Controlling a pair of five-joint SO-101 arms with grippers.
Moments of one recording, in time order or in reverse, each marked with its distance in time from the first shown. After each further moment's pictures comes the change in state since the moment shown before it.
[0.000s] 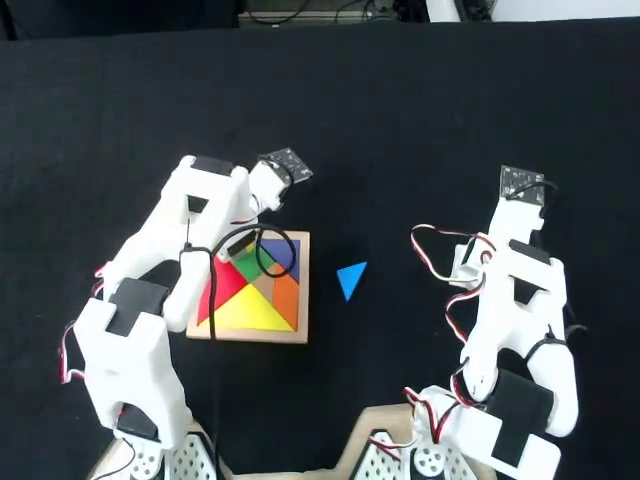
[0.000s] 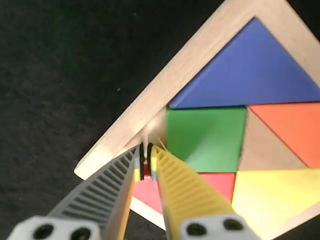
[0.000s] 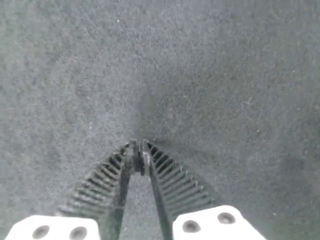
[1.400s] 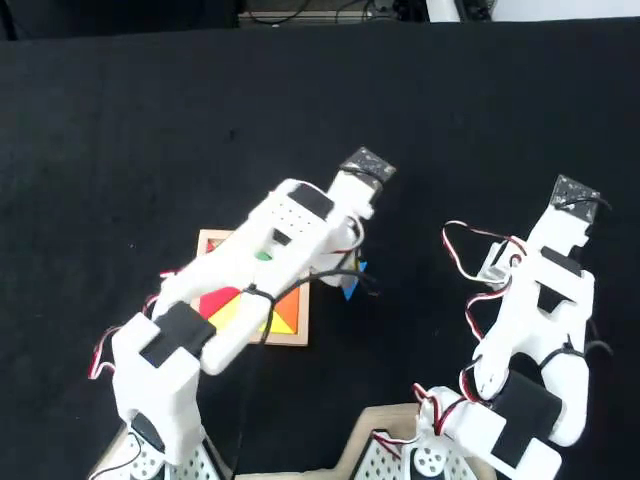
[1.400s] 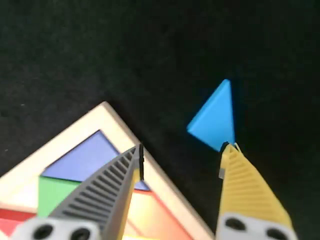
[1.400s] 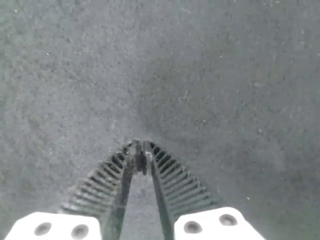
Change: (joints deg) left arm 22.4 -2.8 -4.0 -4.4 35.4; right arm 8.1 0.0 -2.0 -0.2 -7.2
